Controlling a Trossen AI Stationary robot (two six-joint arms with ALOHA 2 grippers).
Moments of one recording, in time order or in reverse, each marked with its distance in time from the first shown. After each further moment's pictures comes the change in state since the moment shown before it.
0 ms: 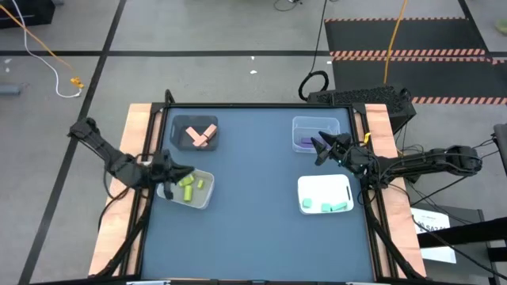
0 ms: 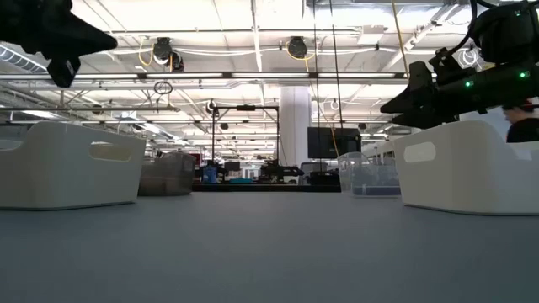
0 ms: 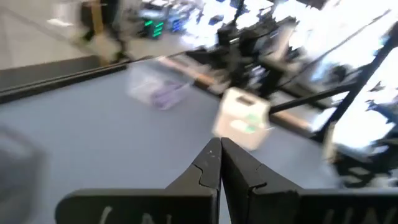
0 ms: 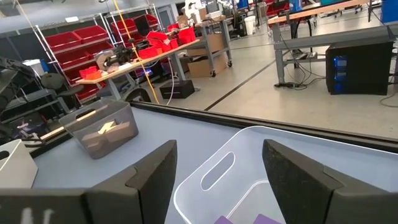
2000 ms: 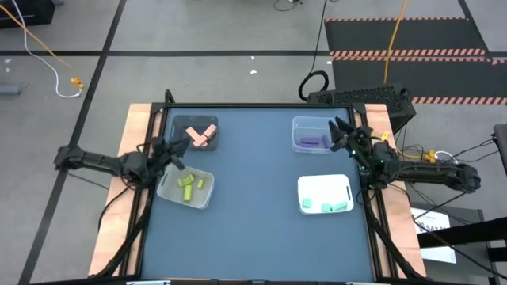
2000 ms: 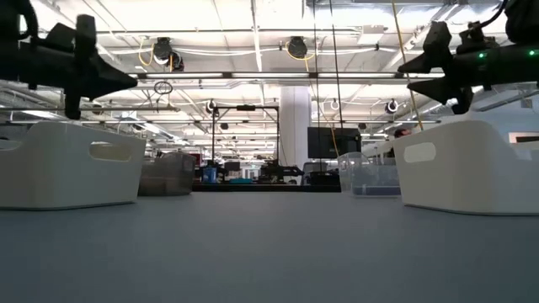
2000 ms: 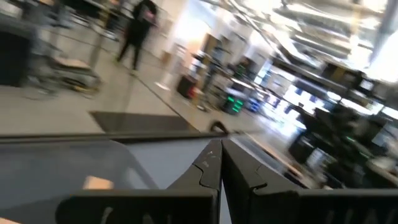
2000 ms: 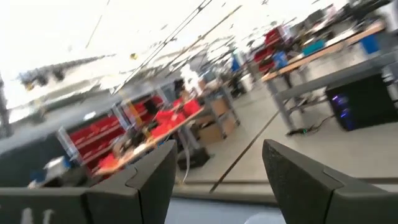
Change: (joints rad) left arm 0.486 -0.147 -0.257 0.404 0.015 0.105; right arm -0.108 -0.354 0.000 -0.008 0.000 0.000
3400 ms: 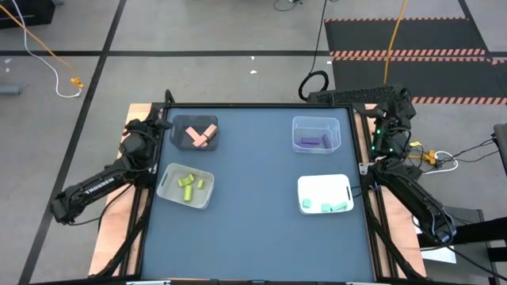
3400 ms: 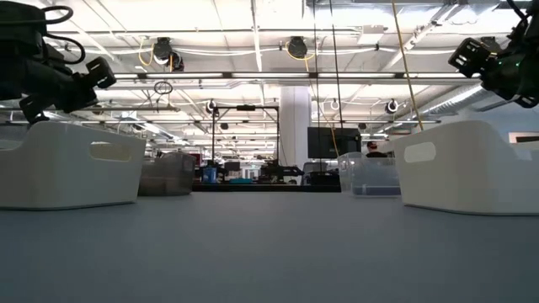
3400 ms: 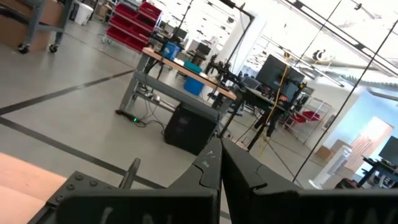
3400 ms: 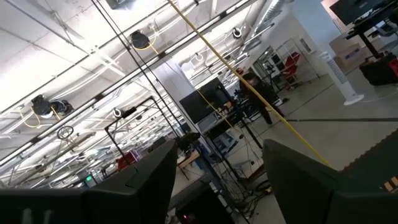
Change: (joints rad) left arm 0.838 -0.025 0.000 0.001 0.000 0.000; right arm -0.856 -0.180 0.000 0.000 0.001 0.000
